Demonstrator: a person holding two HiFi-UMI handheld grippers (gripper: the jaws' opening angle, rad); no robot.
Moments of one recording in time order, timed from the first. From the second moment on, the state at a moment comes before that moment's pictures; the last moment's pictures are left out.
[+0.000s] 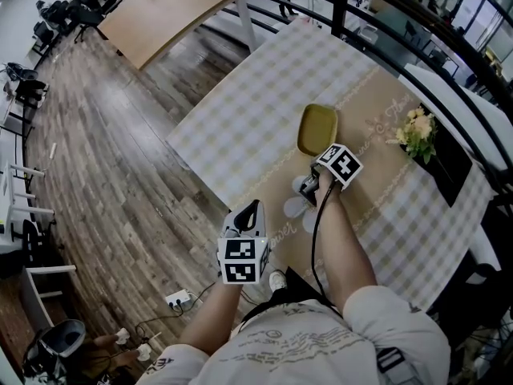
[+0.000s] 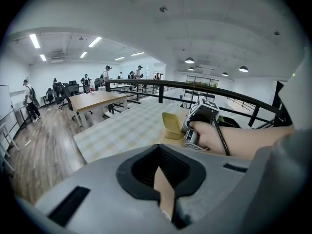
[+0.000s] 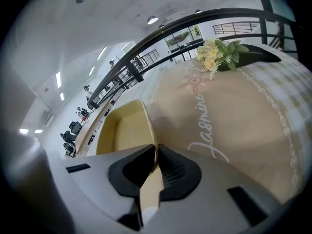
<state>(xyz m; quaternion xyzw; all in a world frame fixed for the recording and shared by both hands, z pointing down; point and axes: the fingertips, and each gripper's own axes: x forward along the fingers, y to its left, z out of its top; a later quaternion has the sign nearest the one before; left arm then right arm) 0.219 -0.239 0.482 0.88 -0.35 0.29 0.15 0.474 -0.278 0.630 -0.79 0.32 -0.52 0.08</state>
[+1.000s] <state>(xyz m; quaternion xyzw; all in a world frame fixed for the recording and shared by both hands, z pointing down) 0.200 -0.214 0.437 0.89 -0.36 0.22 0.16 0.421 -0.215 0.555 -0.76 0.38 -0.52 0.03</state>
